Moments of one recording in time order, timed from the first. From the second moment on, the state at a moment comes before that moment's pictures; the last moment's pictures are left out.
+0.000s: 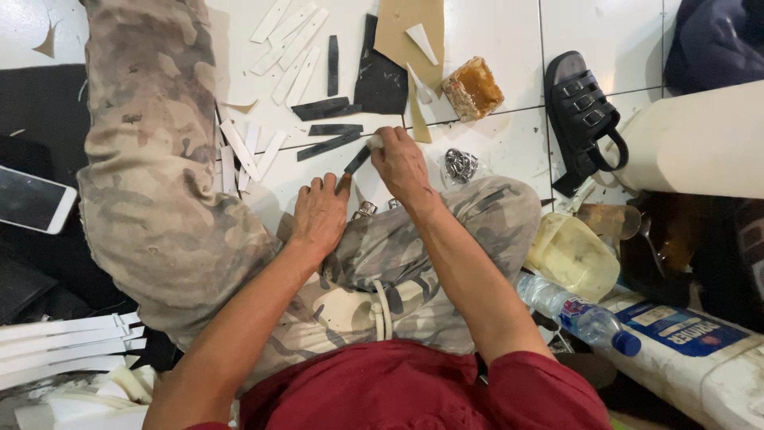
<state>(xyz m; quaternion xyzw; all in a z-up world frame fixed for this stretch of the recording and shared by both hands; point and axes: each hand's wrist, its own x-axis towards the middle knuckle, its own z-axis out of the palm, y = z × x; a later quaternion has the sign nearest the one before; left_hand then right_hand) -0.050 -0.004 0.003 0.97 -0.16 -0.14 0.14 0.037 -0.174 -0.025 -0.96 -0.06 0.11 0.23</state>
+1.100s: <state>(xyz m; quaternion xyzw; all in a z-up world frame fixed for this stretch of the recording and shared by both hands) -0.043 0.006 -0.001 0.96 -0.12 -0.14 0.23 0.011 -0.156 -0.026 -0.95 -0.18 0.05 0.25</state>
